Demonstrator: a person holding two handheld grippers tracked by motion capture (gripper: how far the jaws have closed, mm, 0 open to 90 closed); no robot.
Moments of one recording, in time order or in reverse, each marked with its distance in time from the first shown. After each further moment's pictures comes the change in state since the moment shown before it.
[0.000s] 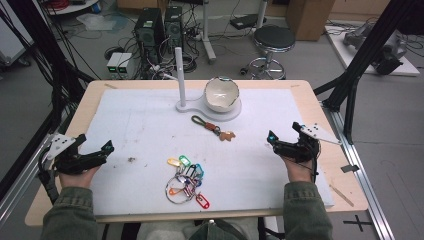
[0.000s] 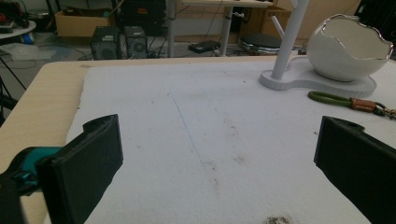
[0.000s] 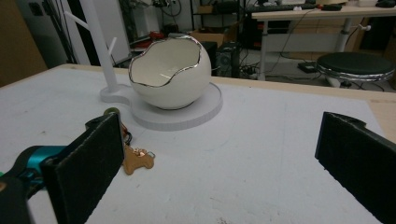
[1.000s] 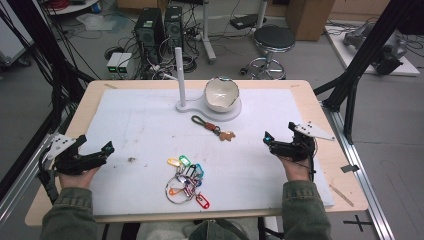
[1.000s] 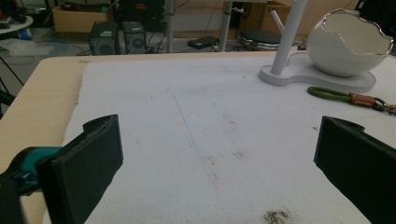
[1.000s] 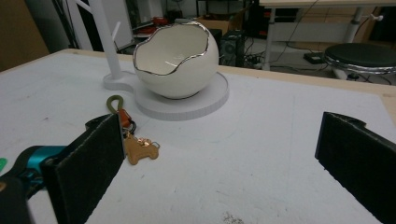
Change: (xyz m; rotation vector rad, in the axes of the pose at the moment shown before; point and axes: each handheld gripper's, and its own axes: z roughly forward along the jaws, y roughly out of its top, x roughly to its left) left arm 0.000 -0.001 -0.001 0.016 -0.003 0.001; right arm 0.005 0.001 0.008 0.062 0.015 -0.037
